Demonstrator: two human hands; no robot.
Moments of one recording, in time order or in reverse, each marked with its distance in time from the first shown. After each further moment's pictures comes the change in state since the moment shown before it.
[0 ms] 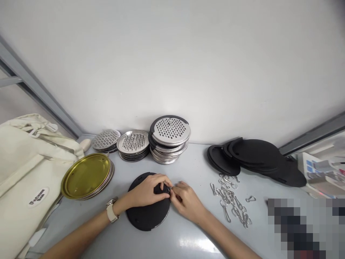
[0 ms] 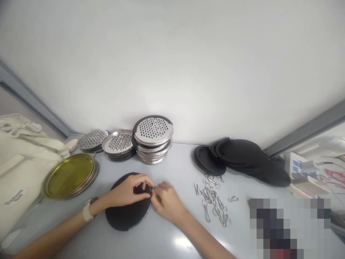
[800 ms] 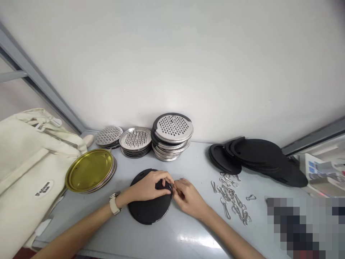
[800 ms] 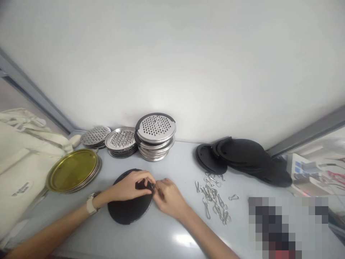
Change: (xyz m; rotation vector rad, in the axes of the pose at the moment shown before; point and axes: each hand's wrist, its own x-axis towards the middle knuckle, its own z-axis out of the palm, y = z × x) left_hand -0.001 -0.004 0.000 -0.001 -0.006 0.005; right_hand 0.001 -0.003 -0.009 0.099 -0.007 -0.021
